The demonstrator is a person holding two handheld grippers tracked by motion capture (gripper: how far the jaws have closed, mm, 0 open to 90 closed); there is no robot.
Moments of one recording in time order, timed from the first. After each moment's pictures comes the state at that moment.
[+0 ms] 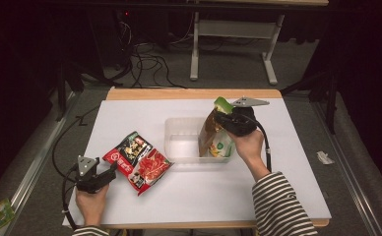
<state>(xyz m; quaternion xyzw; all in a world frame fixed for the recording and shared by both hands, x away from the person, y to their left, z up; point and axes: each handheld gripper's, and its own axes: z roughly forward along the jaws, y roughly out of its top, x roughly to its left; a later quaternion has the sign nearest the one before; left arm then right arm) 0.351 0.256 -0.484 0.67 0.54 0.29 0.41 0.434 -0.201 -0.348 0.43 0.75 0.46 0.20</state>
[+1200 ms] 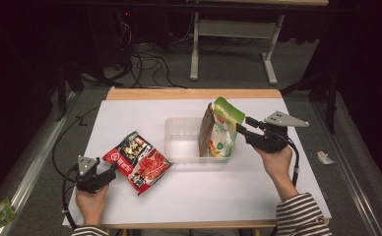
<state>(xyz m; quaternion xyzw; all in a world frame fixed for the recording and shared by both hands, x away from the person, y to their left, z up) 0.352 0.256 -0.483 0.68 0.54 0.29 0.41 0.373 -0.266 -0.348 0.41 0.72 0.50 0.25</state>
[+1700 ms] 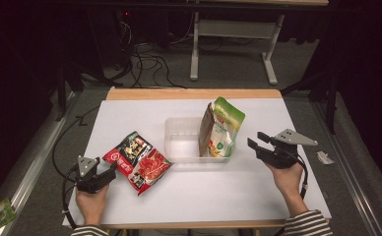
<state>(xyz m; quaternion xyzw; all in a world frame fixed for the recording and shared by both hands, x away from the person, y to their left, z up) 0.350 0.255 -0.483 0.67 0.54 0.30 0.41 0.348 -0.296 -0.388 0.44 0.71 0.47 0.27</state>
